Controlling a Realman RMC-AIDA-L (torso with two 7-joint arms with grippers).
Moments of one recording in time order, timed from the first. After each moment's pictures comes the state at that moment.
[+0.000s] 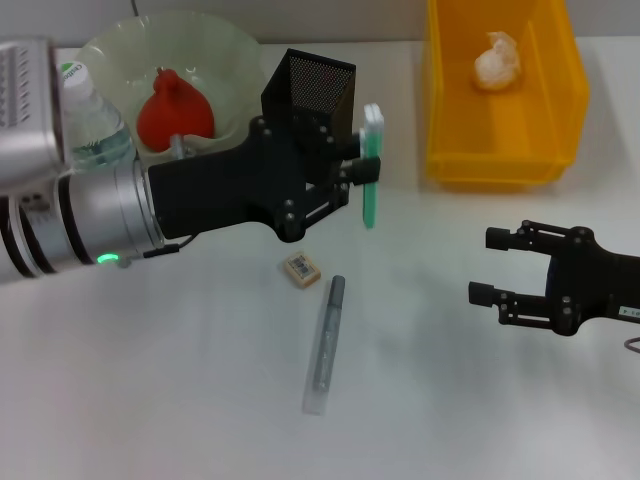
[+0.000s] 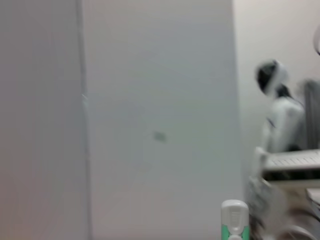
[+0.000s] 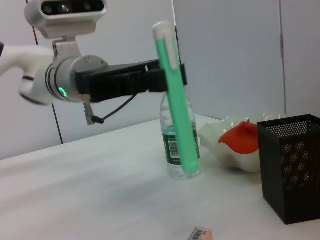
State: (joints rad) left arm -0.60 -2.08 1.08 0.44 1.45 1.56 -0.95; right arm 0.40 2.00 -0.77 -0.43 -1.84 -1.59 1.00
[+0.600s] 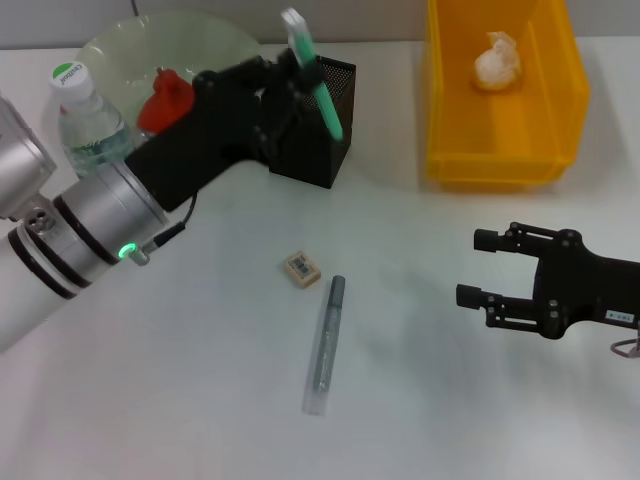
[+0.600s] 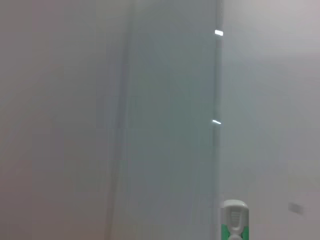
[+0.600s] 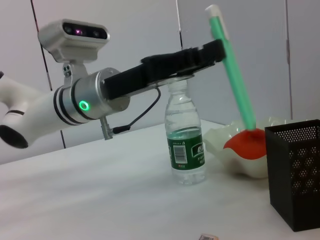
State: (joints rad) left arm -0.70 -2.08 0.99 -0.08 1.01 1.54 -0.59; right arm 0.40 2.02 -0.77 -0.43 -1.83 -1.58 0.98
